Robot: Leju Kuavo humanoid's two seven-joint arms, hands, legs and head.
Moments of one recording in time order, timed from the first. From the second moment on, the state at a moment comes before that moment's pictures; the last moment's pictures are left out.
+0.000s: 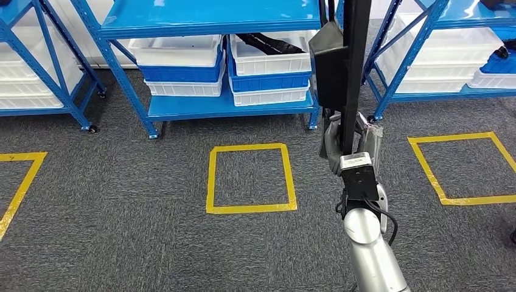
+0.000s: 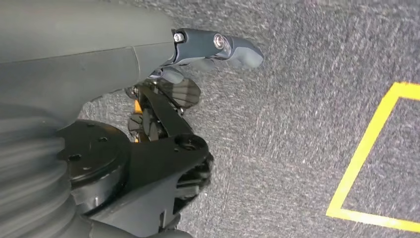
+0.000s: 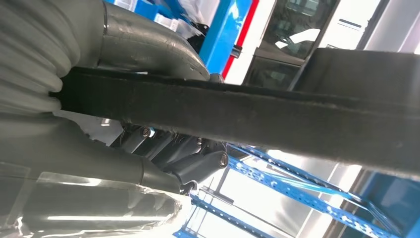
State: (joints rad) left arm -0.17 -0.14 1.19 -0.22 -0.74 -0.22 -0.51; right arm -0.28 0.03 0.23 -1.61 0.46 -0.36 -0.38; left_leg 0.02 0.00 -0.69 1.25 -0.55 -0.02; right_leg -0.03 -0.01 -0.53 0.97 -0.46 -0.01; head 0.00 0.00
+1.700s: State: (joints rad) left arm -0.15 -0.15 1.19 -0.23 -0.70 -0.21 -0.52; right arm -0.33 0.04 0.22 -1.50 0.48 -0.37 -0.37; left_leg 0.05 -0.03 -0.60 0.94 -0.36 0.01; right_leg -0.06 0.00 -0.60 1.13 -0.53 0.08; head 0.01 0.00
